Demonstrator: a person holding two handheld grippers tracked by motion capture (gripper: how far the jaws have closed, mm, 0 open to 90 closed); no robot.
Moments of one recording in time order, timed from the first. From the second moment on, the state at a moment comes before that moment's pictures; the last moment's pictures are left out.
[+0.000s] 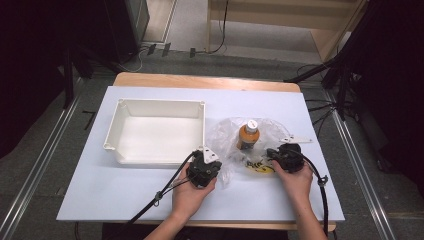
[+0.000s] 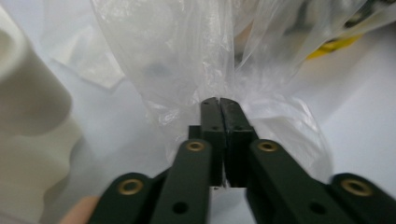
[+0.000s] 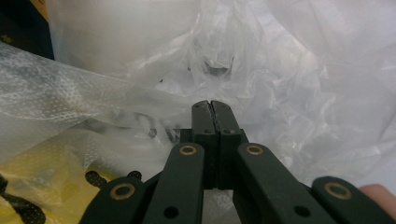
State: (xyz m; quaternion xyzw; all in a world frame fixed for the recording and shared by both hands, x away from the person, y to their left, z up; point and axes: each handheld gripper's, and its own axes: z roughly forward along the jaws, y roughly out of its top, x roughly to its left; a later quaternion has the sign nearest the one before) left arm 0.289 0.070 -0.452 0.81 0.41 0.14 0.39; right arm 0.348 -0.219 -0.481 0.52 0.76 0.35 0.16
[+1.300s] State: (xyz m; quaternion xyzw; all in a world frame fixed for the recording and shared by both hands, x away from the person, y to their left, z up) left arm 0.318 0.040 -0.455 0.81 0.44 0.18 0.35; right arm 0.342 -0.221 -0.480 0.50 0.76 0.38 0.16
